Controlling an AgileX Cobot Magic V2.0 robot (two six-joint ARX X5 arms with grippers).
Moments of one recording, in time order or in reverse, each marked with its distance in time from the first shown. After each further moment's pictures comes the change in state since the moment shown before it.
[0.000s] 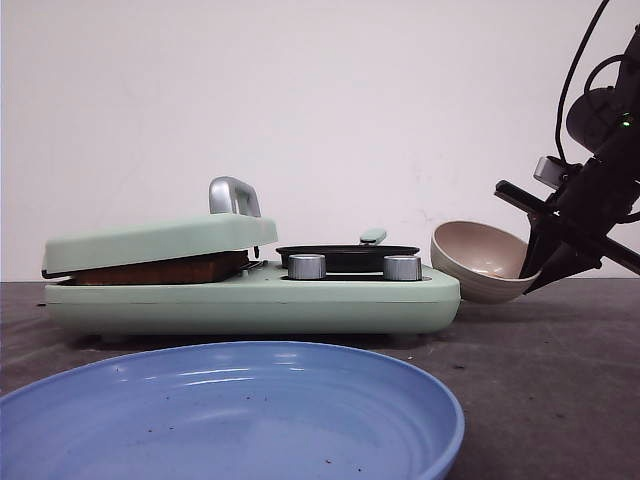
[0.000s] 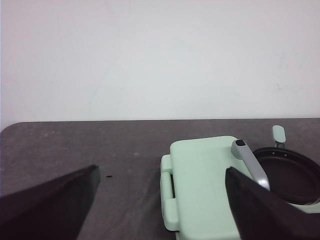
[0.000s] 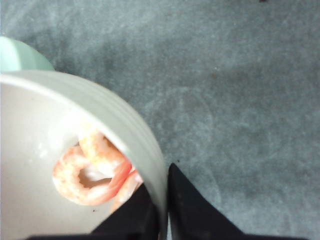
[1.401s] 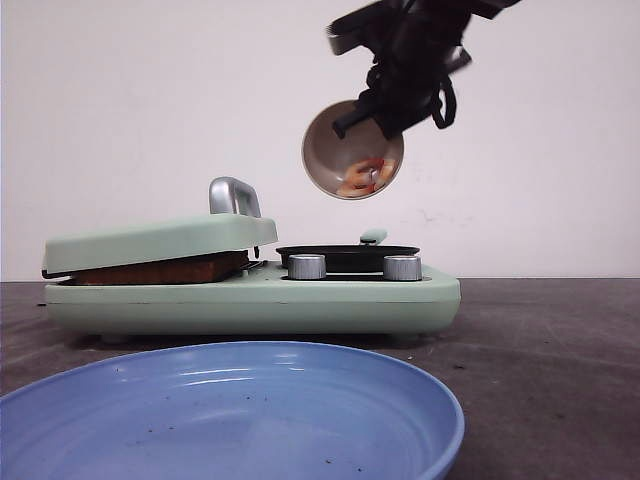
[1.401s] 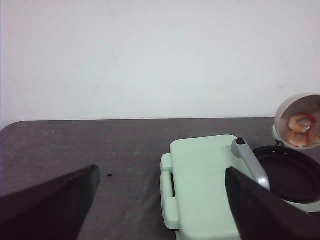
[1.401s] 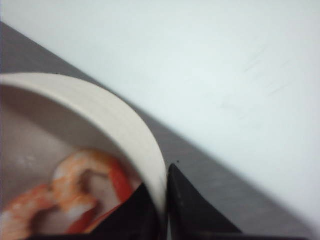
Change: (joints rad) left arm 0.000 0.000 0.000 -0.004 0.000 0.000; right arm 0.534 -0.114 0.086 0.527 0.947 -0.824
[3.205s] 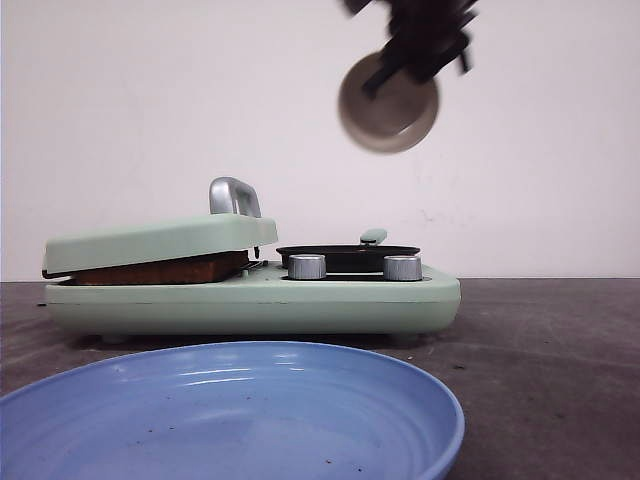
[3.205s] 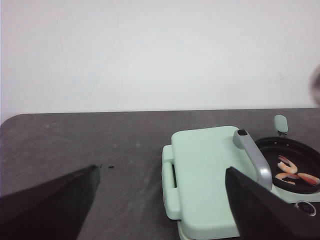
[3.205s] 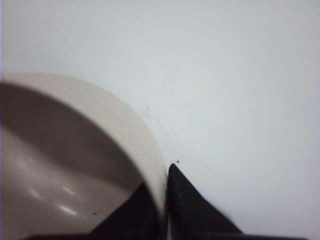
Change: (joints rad) left arm 0.000 0.000 0.000 -0.031 0.000 0.003; right arm -0.051 -0.163 0.000 -0.103 0.108 -0.033
